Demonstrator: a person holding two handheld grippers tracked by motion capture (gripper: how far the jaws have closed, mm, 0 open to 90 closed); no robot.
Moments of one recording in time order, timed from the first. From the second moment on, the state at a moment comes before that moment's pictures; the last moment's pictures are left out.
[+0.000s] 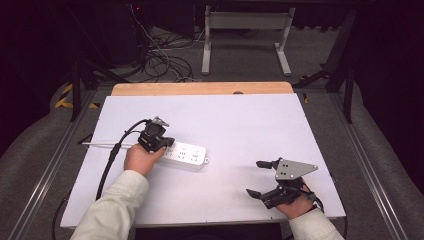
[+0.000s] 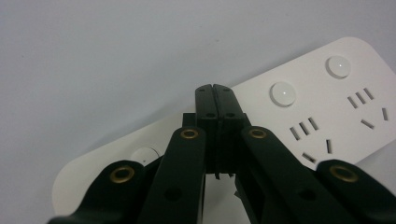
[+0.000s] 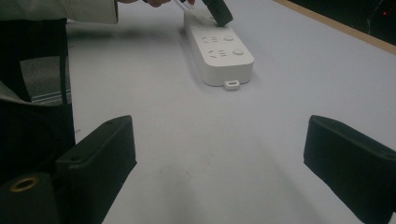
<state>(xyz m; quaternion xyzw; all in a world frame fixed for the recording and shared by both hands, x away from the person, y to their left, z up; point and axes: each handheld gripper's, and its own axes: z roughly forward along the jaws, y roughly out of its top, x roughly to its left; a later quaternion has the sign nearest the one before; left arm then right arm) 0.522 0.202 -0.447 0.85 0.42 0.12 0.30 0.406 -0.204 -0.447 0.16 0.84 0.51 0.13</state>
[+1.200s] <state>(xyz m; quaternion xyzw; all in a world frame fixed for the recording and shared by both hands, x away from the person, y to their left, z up) 0.514 0.205 -0.445 0.84 0.42 0.13 0.31 0.405 -0.203 -0.447 0.15 0.84 0.51 0.13</state>
